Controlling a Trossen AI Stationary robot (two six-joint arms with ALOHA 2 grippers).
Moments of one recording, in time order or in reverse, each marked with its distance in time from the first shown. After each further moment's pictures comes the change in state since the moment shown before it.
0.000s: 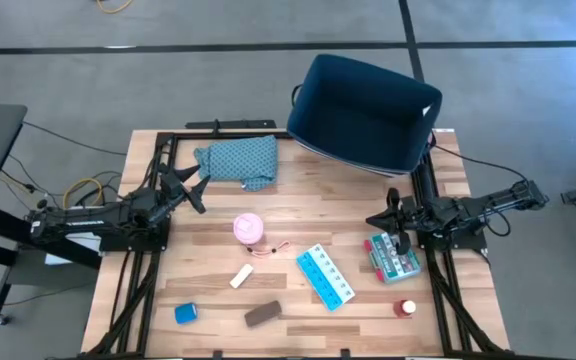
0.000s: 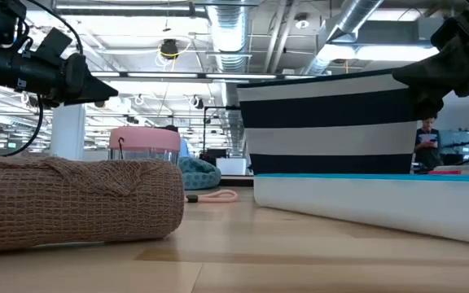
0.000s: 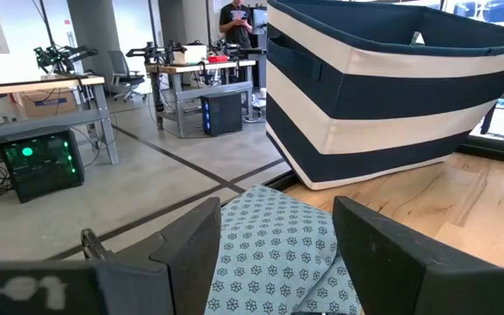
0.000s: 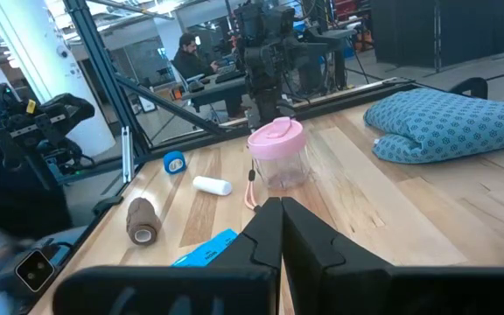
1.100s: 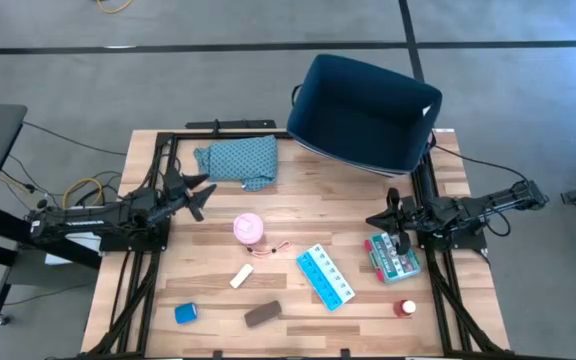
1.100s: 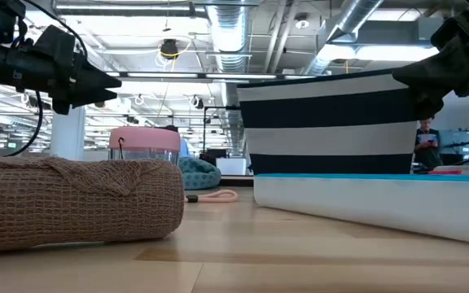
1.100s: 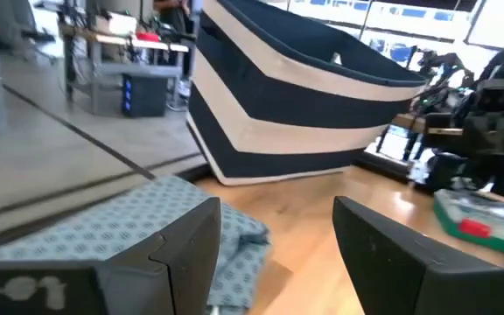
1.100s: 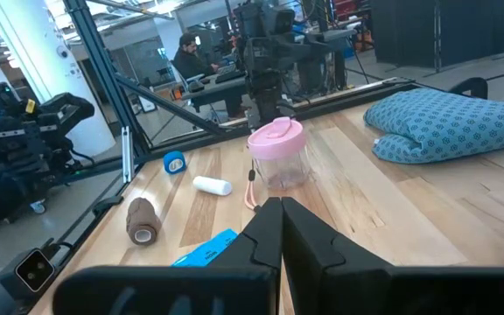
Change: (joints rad) left arm -0.002 0.006 0.000 0.028 0.216 -0.213; right arm 0.000 0.000 0.000 0.000 0.000 0.000
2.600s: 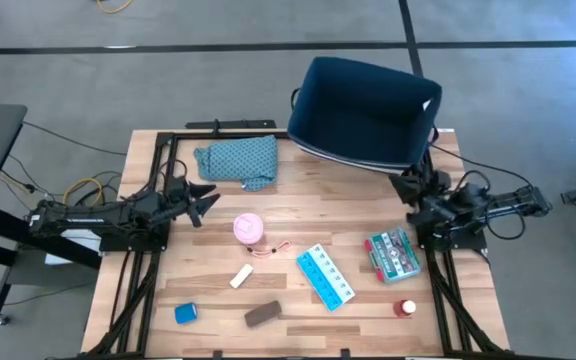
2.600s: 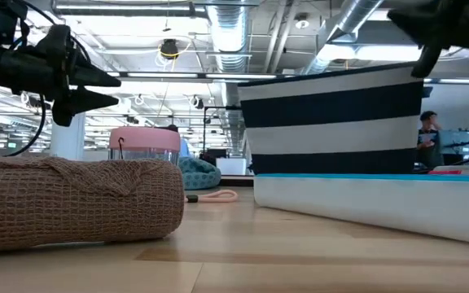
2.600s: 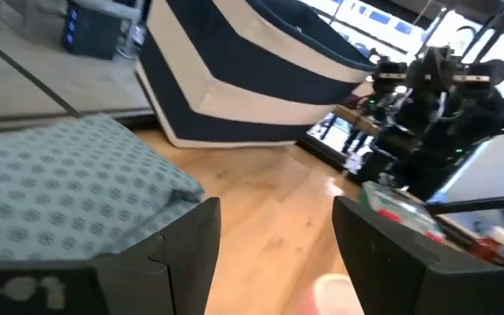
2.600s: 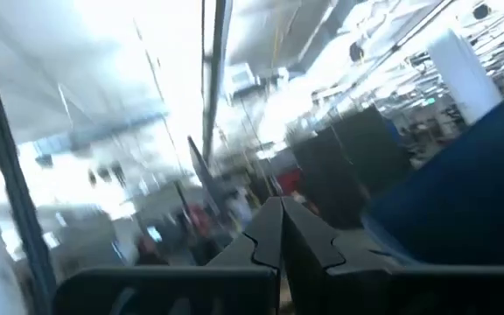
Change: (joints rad) left arm -0.057 0.034 0.000 -0.032 0.083 -0.261; right arm -0.087 -0.001 0.033 0.566 0.236 -0.072
